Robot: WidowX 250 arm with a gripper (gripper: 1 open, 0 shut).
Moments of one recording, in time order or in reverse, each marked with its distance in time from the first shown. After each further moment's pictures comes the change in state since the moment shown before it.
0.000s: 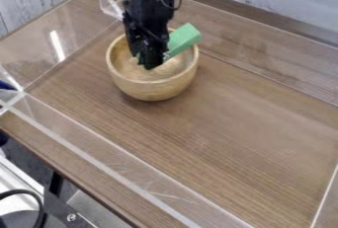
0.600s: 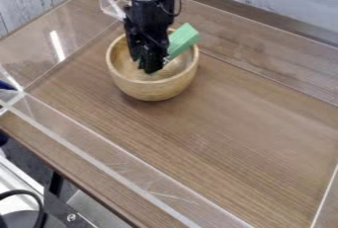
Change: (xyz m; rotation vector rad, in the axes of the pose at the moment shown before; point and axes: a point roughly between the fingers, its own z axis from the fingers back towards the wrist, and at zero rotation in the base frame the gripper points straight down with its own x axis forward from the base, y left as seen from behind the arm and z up) arm 0.001 0.002 -0.007 0.000 0.004 -0.001
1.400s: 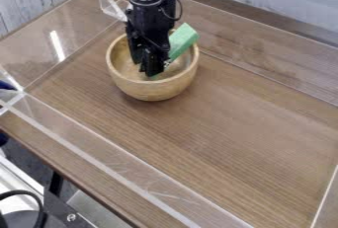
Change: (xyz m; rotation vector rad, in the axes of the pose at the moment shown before) arm 0.002 0.000 -0.007 -0.003 0.001 -0.005
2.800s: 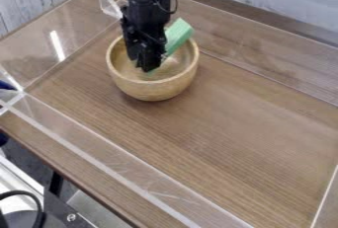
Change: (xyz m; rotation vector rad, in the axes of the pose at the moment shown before) arm -0.002 0.008 0.003 -0.023 0.008 0.036
